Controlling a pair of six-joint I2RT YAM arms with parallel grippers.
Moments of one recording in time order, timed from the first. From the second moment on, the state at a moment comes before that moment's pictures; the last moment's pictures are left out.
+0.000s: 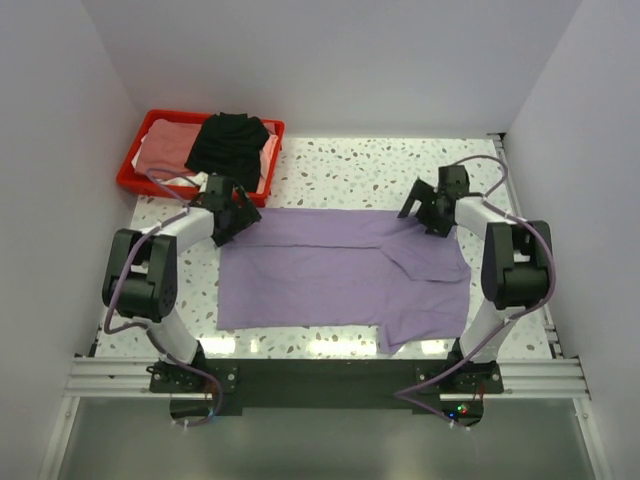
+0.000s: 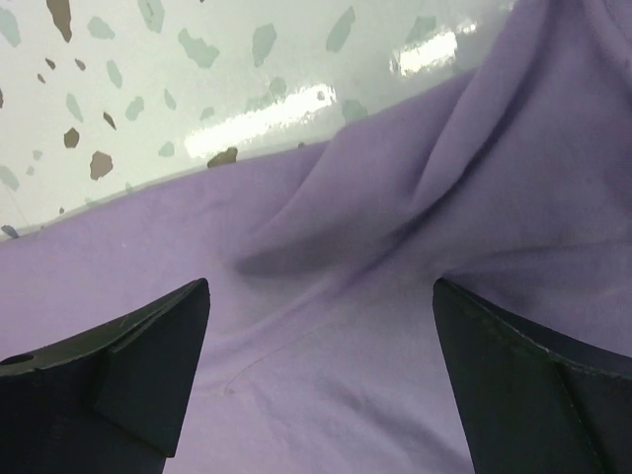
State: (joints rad) left arm -0.16 1.73 1.00 -0.22 -0.08 -0.75; right arm 0.04 1.83 1.15 -0.29 -0.12 0.53
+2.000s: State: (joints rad) left arm -0.71 1.19 0.55 -0.97 -0.36 -1.71; right arm 0.04 1.37 0.97 -0.47 0.04 0.46
